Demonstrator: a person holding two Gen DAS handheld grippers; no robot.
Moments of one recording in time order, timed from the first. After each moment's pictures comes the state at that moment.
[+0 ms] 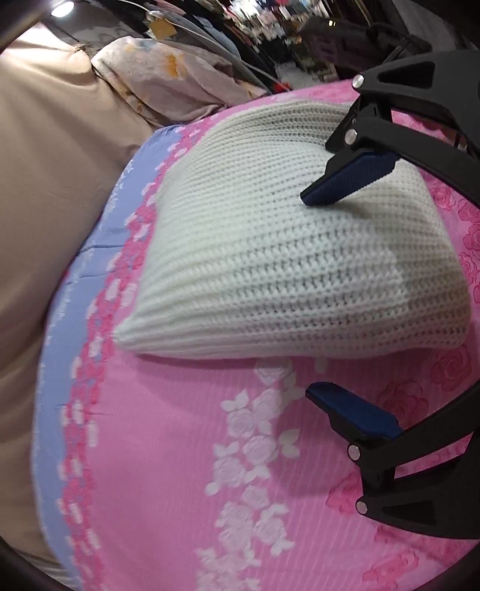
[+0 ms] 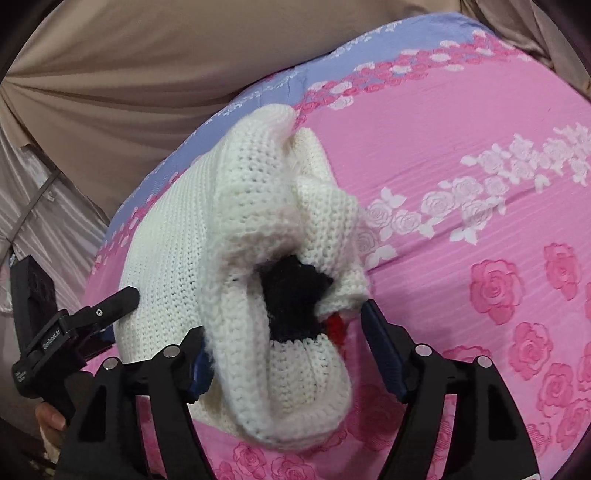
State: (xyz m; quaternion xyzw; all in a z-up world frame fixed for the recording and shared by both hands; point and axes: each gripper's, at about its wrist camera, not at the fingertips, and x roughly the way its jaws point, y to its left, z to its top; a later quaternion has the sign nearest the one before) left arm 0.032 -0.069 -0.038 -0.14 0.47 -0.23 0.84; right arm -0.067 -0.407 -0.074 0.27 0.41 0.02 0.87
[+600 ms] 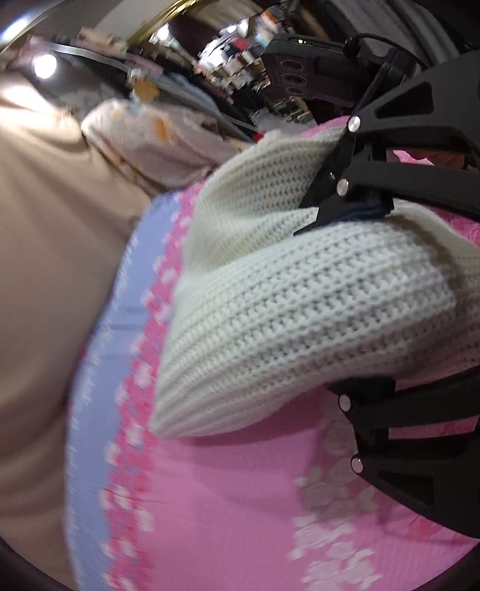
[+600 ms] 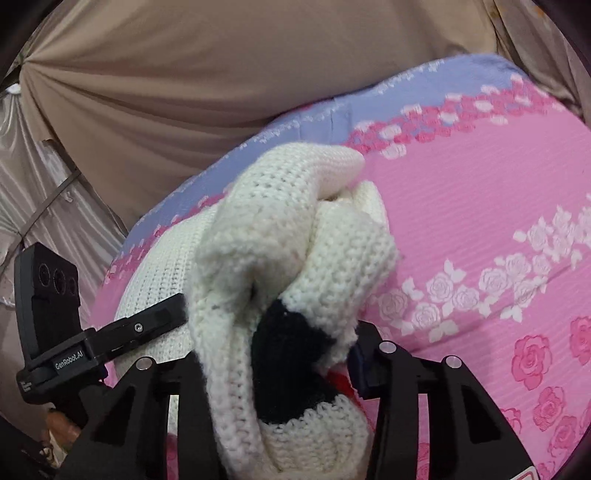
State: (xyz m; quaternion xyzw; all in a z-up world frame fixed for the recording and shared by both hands) left arm 0.041 -0.089 0.009 -0.12 0.39 -0.37 0.84; right arm -0.048 -0.369 -0.021 0.23 0.33 0.04 0.91
